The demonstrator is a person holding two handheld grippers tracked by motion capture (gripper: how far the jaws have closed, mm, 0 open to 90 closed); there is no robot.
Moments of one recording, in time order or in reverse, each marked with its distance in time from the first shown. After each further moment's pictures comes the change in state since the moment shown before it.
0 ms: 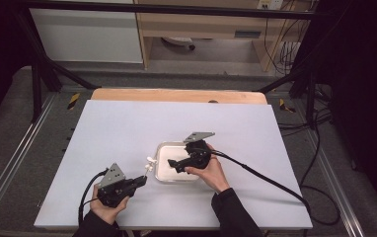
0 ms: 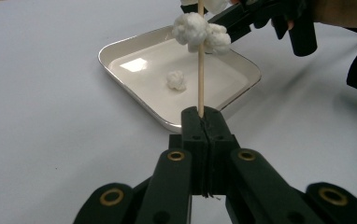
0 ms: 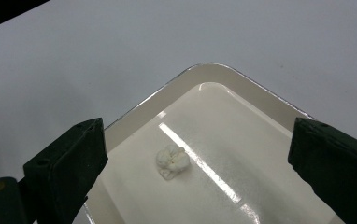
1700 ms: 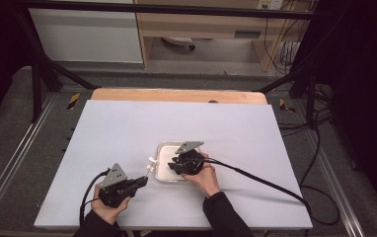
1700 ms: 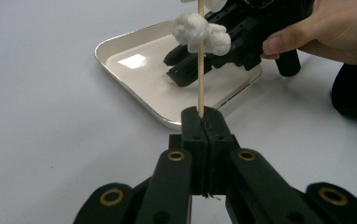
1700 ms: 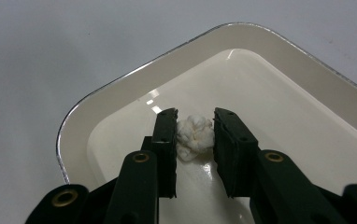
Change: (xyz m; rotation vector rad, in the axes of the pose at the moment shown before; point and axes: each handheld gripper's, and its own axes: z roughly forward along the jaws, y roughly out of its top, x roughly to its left) left arm -0.001 -0.001 0.003 0.015 -0.004 0.005; right arm 0.010 -0.022 0.027 0.062 0.009 -0.135
